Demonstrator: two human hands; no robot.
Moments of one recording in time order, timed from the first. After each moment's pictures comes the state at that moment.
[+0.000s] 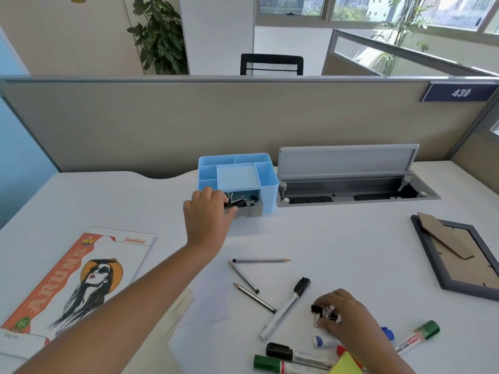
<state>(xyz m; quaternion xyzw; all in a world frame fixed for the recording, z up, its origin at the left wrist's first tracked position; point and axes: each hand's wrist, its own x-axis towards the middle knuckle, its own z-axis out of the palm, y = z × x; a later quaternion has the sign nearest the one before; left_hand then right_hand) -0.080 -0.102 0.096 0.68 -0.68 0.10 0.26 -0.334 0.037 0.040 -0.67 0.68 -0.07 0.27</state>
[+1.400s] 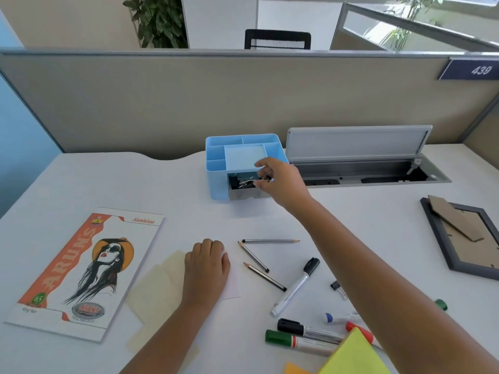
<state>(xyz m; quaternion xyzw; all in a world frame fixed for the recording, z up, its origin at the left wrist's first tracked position) -0.048 -0.018 -0.022 0.65 -0.72 0.11 0.21 -0.218 -0.120 0.125 -0.69 0.60 -0.30 0.26</state>
